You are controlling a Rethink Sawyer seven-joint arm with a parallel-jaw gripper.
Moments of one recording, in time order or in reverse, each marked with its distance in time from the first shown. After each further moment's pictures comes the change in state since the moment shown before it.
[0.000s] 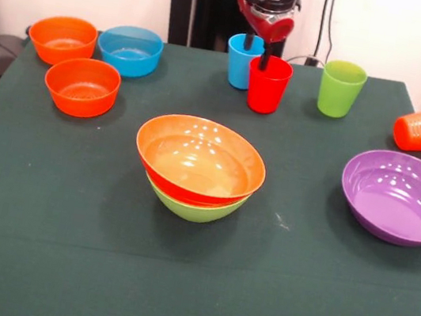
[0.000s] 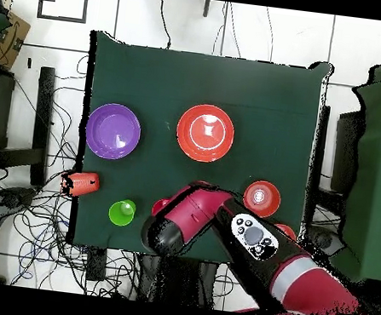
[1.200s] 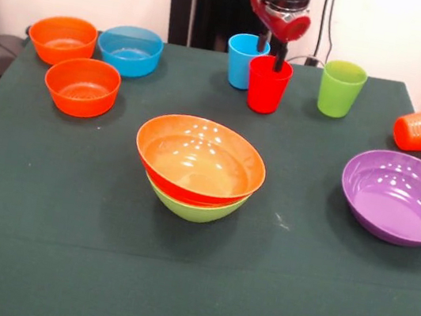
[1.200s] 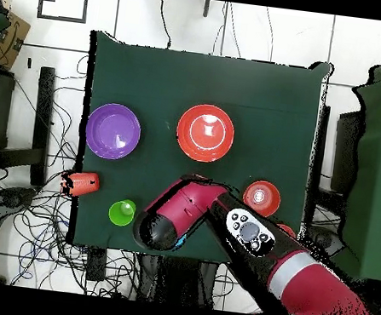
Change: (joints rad) arm -0.008 -0.019 0.080 0.000 0.023 0.021 0.000
